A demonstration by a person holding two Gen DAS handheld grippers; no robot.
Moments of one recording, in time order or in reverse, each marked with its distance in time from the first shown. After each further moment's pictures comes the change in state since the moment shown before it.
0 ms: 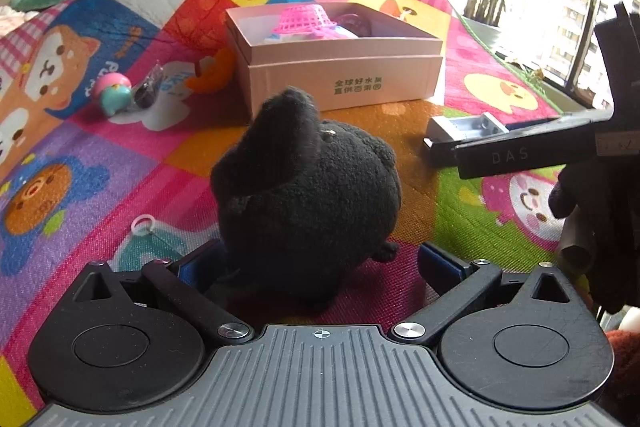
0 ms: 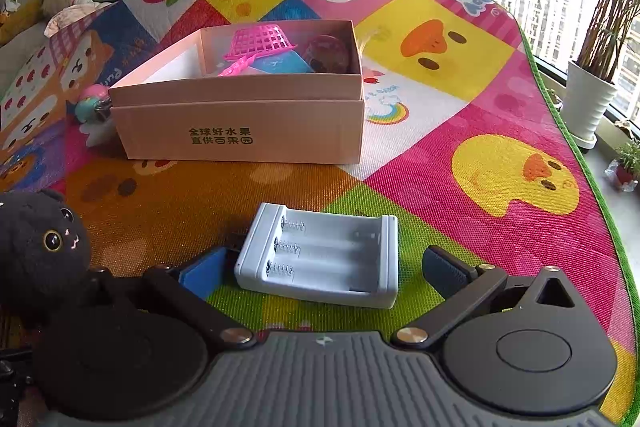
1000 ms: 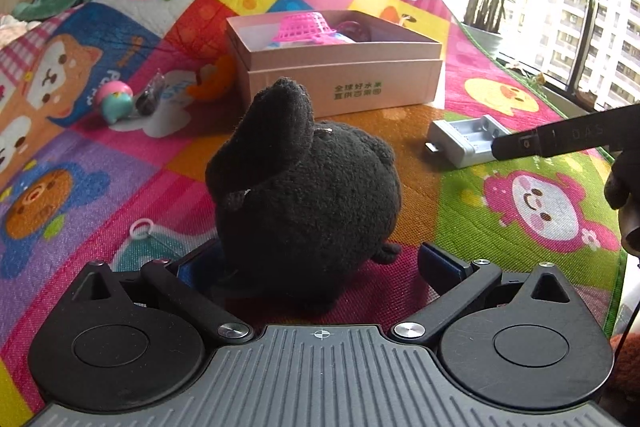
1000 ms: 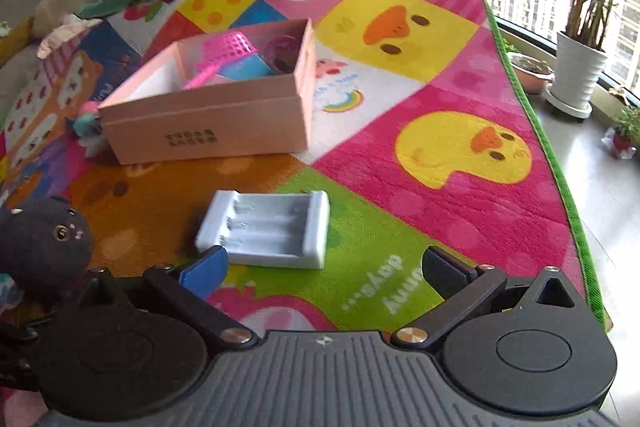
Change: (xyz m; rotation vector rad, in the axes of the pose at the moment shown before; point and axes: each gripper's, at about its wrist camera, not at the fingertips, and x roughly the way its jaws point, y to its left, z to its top) left arm 0.008 -0.011 -0.006 0.068 -0.025 0.036; right arm -0.037 -0.031 -0.001 0.046 -0.008 0.041
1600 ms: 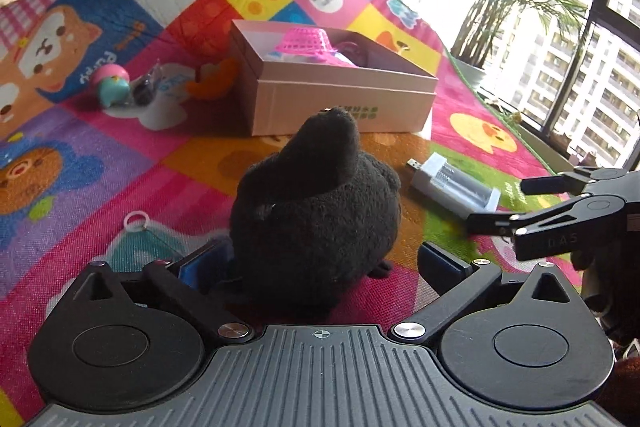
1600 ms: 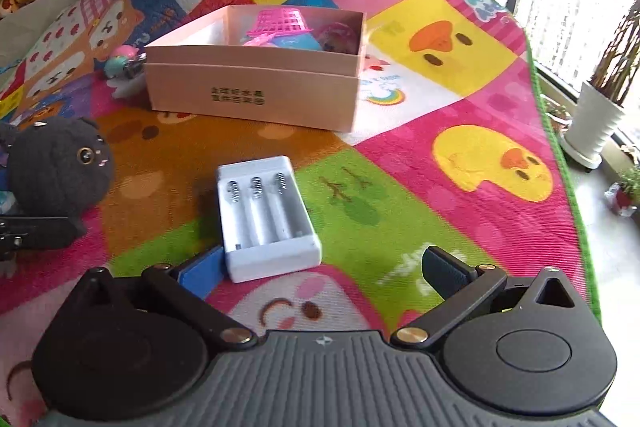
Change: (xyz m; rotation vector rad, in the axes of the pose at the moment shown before) left arm -0.007 0.025 0.001 -0.120 -0.035 -0.110; right arm 0.001 0.014 -0.019 -0.159 0.034 -0.101
